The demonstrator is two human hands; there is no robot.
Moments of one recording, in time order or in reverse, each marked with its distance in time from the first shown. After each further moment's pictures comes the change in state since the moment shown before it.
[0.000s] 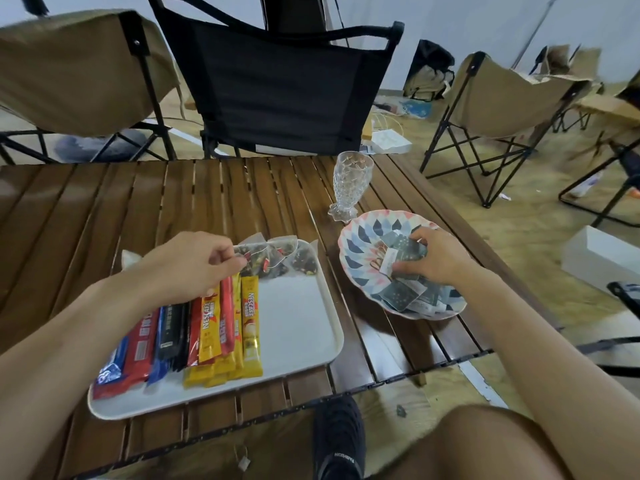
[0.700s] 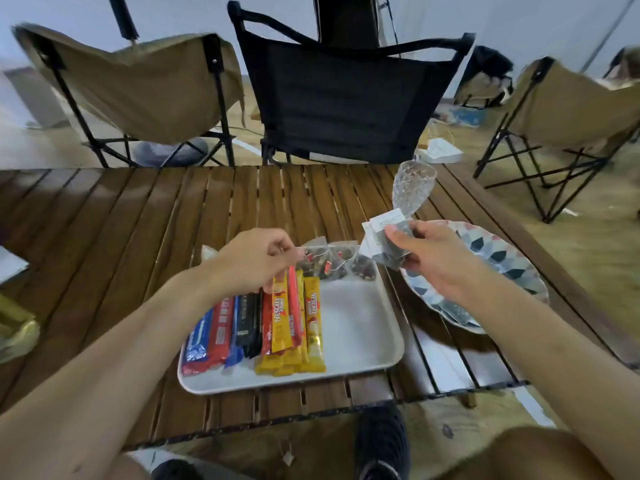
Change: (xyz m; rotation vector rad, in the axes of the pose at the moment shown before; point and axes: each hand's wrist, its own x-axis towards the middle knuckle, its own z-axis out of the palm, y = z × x) left_hand -0.010 -0.010 -0.007 -0.255 0.068 0.067; right_hand -0.044 -0.122 0.006 1.126 -0.266 -0.123
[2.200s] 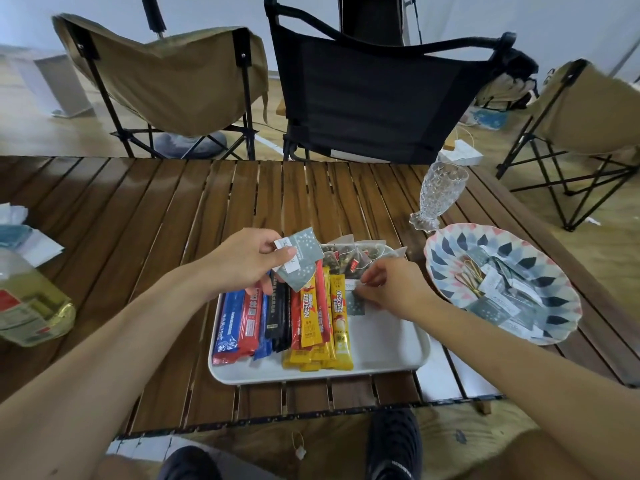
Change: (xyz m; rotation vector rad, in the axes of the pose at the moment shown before) left_hand -0.022 -0.041 -0.025 -0.134 -0.028 -0.118; right_hand 0.006 0.042 0.081 -0.840 -0.016 -0.083
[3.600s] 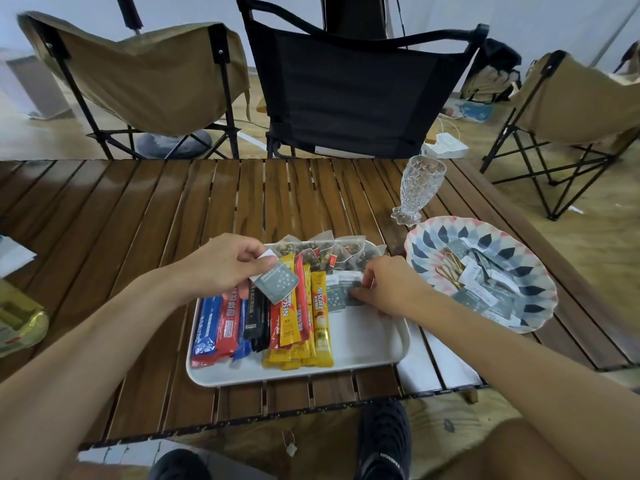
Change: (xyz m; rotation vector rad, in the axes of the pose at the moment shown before) left_hand 0.001 -0.005 0.001 0.077 -0.070 0.027; right_hand -0.009 0.006 -0.021 -0.384 -0.097 -0.050
